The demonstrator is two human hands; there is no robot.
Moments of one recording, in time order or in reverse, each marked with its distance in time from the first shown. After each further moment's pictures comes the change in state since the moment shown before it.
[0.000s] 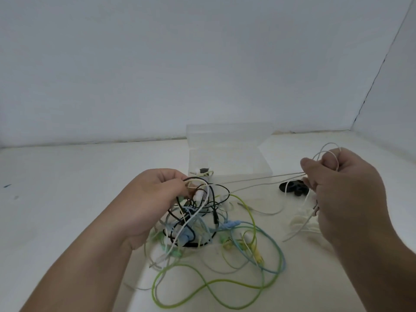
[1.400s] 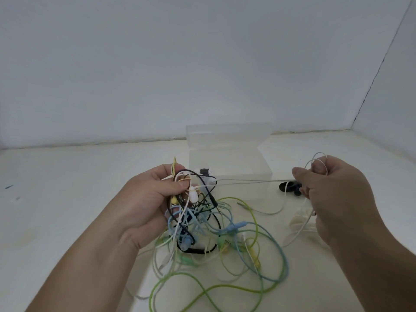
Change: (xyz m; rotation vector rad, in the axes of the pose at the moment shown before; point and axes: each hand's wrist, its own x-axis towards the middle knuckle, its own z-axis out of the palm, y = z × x) left_hand 0.005 0.000 0.004 -0.712 -0.103 -0.114; right_hand 0.006 0.013 0.001 -0.081 -0.070 0.107
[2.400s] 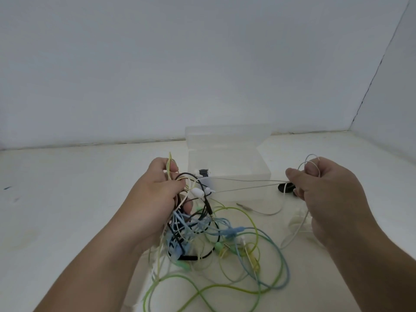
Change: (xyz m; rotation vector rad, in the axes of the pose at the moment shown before) left_hand 0.000 -0.008 0.003 0.423 0.151 0.181; right_hand -0.007 -0.006 0.002 0.032 -0.065 0.018
